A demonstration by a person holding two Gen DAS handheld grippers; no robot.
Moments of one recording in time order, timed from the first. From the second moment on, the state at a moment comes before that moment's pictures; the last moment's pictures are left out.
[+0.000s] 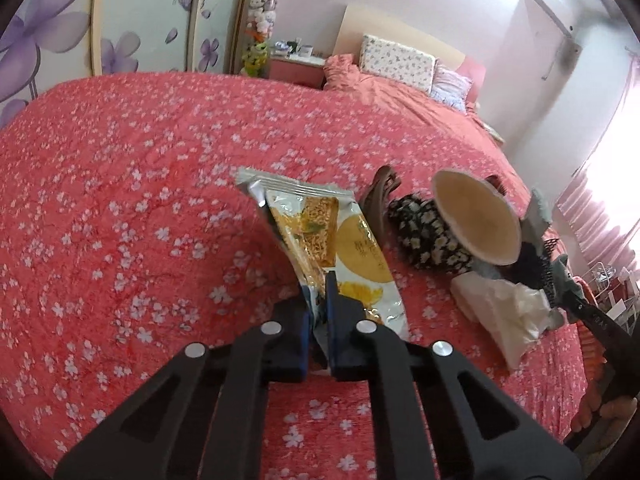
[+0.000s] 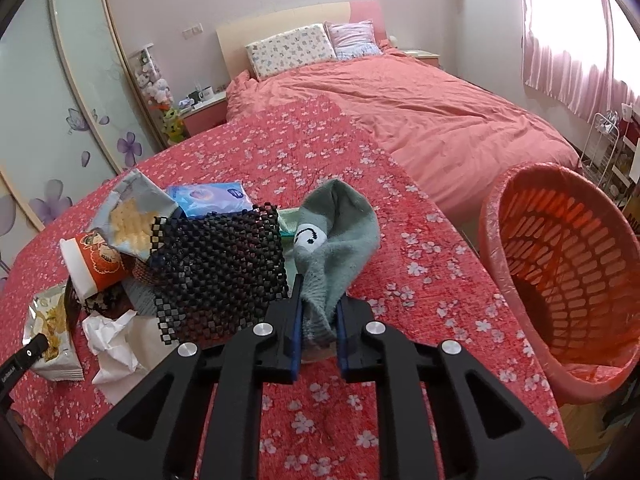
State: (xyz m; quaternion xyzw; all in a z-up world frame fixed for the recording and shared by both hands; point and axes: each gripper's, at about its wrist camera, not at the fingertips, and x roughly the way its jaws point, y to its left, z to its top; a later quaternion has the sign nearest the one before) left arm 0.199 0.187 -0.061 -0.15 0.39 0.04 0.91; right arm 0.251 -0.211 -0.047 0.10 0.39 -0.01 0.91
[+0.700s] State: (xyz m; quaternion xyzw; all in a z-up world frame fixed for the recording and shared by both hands) left arm 0.168 0.157 0.023 -0.11 0.32 0.02 0.94; right arm 0.213 -0.236 -0.017 0.11 0.34 0.00 0.93
